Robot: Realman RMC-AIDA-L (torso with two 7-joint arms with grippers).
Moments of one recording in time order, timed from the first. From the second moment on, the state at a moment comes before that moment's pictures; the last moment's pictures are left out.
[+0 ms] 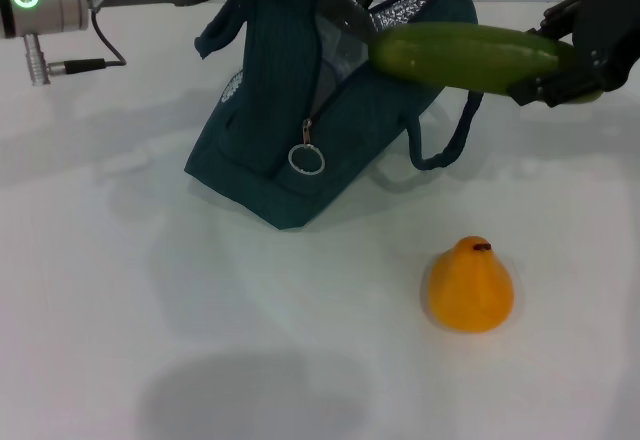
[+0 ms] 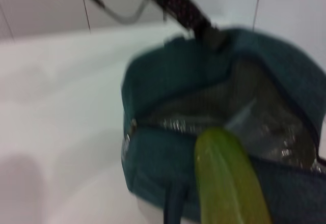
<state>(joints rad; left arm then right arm) -0.73 -2.01 0.74 0.78 1.89 1.45 -2.26 0.85 1.92 -0.91 -1.13 -2.28 -1.75 1.82</state>
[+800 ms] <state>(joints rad) -0.75 -2.03 0.74 0.78 1.89 1.46 -2.25 1.12 1.97 -1.02 -1.03 -2.42 -1.72 1.90</state>
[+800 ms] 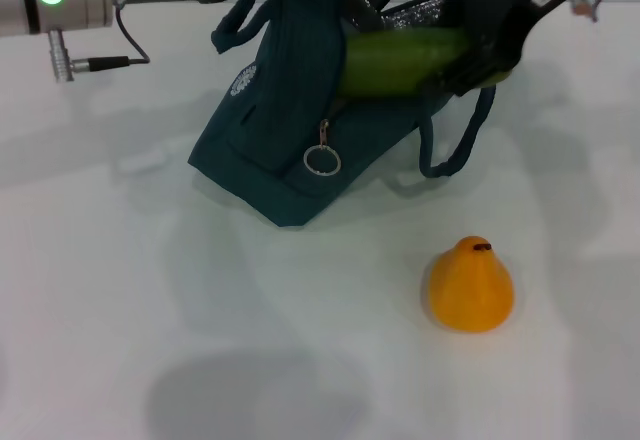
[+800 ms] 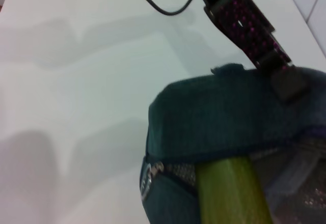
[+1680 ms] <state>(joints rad) -0.74 -2.04 0.75 0.77 1.88 1.48 -2.25 1.13 2.02 -1.08 -0.95 -2.38 -1.56 1.94</state>
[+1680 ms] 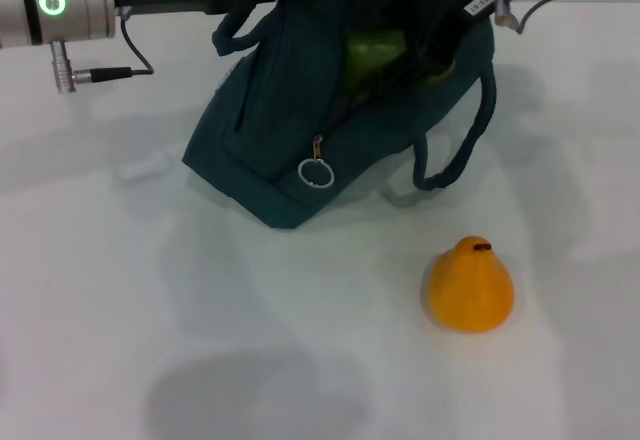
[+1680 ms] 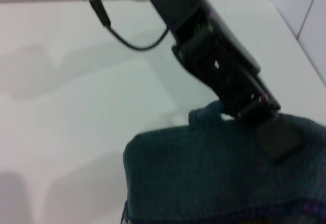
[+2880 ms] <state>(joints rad) -0.73 -2.03 0.74 0.77 1.88 1.47 -2.25 0.78 2.01 -0.99 -1.25 -2.03 -1.65 1.82</state>
